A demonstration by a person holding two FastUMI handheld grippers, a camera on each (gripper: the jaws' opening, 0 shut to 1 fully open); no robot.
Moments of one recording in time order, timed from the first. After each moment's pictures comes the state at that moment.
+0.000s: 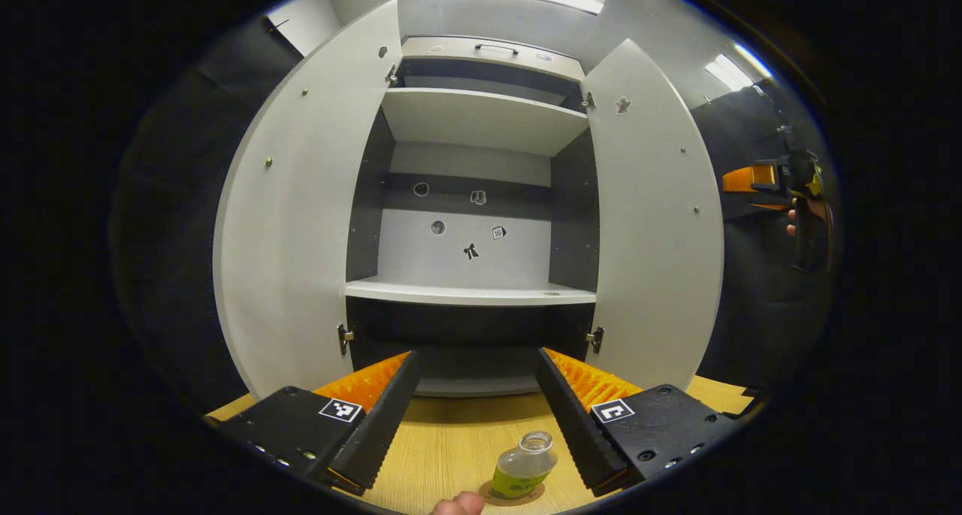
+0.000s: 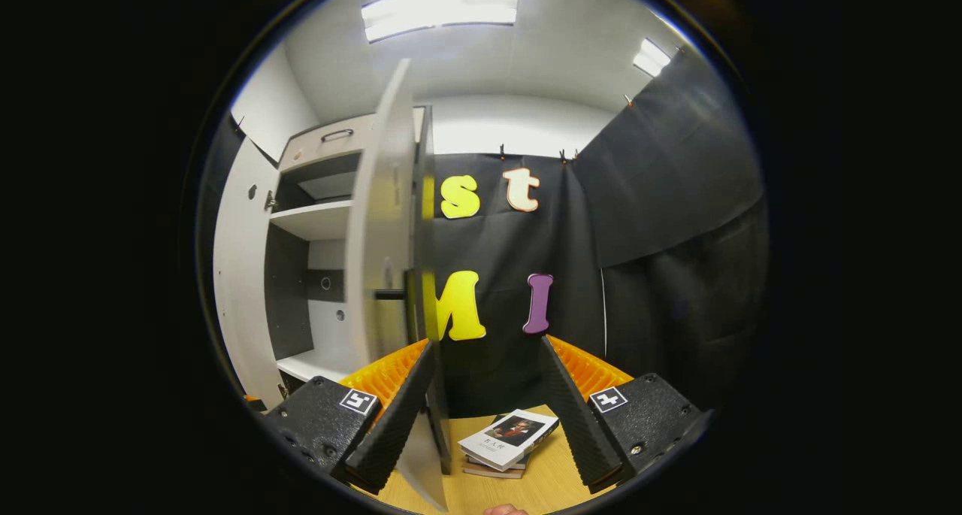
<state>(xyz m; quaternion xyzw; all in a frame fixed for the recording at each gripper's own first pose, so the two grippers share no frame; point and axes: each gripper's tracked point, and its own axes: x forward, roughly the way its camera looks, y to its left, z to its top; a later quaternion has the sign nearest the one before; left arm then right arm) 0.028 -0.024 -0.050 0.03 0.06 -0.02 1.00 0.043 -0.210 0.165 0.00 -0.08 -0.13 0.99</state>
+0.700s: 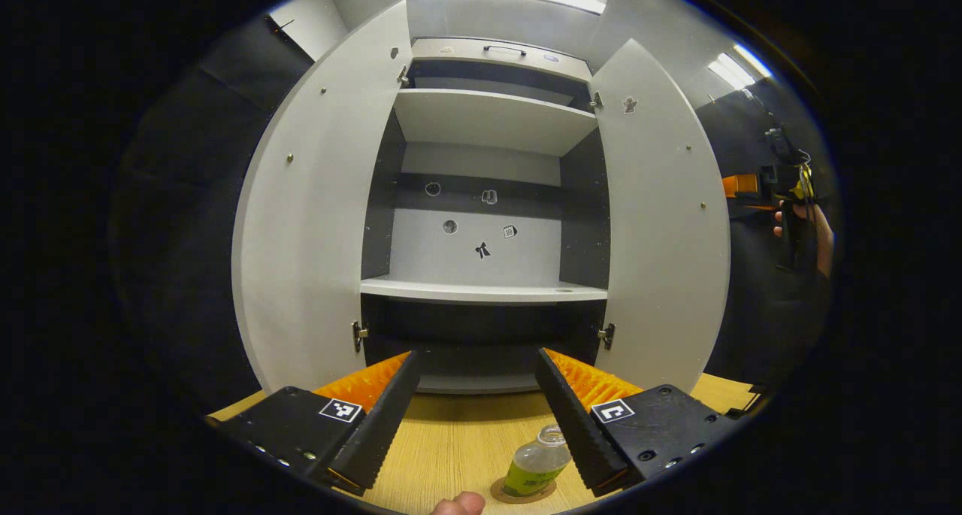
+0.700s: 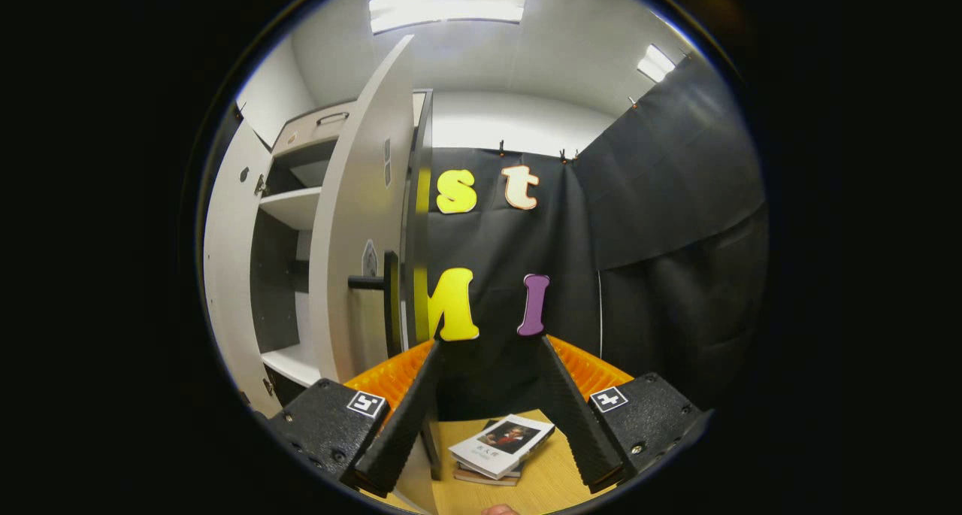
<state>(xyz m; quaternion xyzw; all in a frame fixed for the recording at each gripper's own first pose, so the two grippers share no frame) 0.021 -0.007 -0.060 0.02 0.06 -0.01 1.00 0.068 -0.206 0.156 -0.02 -0.09 -0.15 0.98</state>
